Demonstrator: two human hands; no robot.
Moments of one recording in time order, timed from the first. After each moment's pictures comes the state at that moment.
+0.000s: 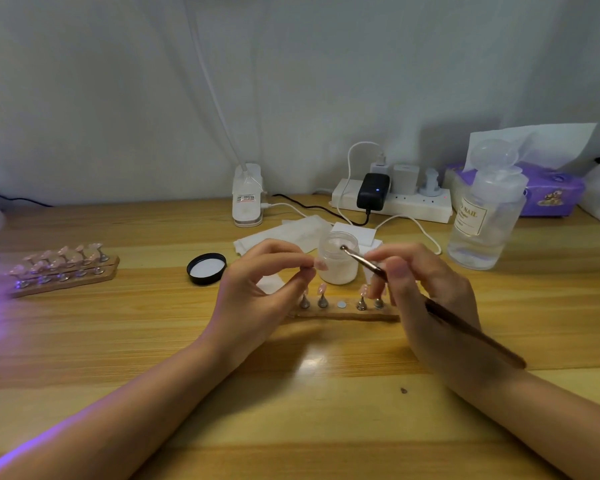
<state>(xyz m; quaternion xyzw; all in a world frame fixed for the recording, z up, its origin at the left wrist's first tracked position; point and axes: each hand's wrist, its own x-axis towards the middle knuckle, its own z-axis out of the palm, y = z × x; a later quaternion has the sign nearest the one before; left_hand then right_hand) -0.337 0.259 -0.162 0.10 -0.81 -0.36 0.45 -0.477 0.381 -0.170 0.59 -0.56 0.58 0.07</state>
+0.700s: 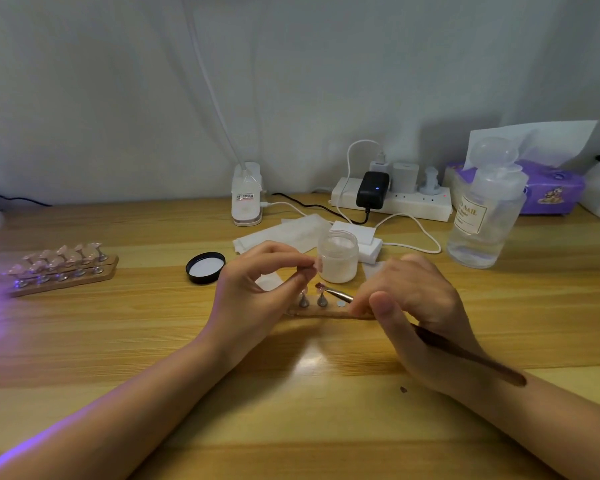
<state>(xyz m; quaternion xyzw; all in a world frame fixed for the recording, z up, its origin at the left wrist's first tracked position) -0.336 0.256 -0.164 0.12 -0.81 -0.35 0.45 -0.477 0.378 -0.174 0.67 -0.51 0.50 0.20</state>
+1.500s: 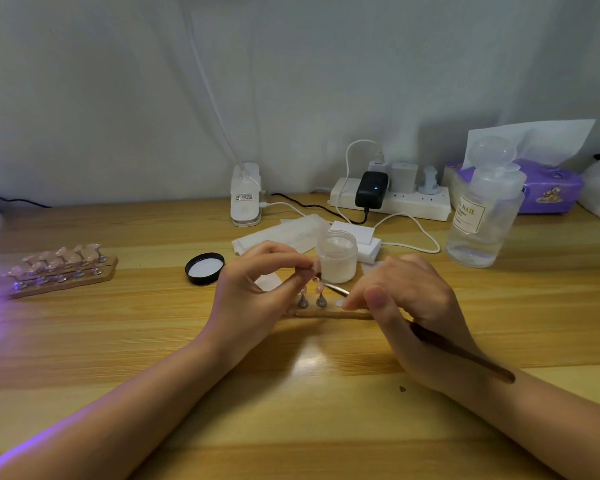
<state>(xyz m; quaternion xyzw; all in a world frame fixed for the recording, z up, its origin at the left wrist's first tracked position) -0.336 0.258 -0.162 0.13 -0.82 -0.35 0.44 -0.477 0.377 -0.177 0.66 -0.52 0.50 0.20</state>
